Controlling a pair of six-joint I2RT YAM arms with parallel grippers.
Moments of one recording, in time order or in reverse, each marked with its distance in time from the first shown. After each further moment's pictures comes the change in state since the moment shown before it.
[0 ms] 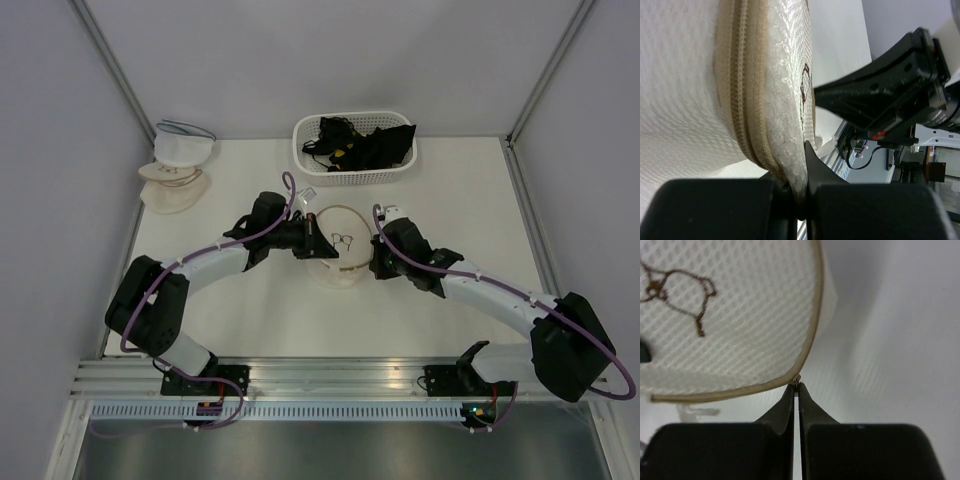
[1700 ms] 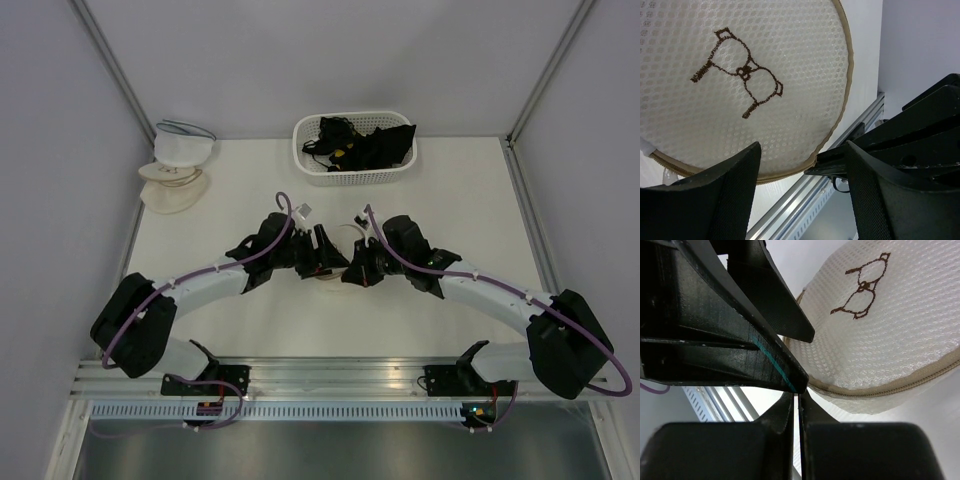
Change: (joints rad) left arm -0.142 -0.123 -0.124 -0.005 -0.303 -0.267; right arm 0.006 0.020 -0.002 0.143 -0.433 -0.019
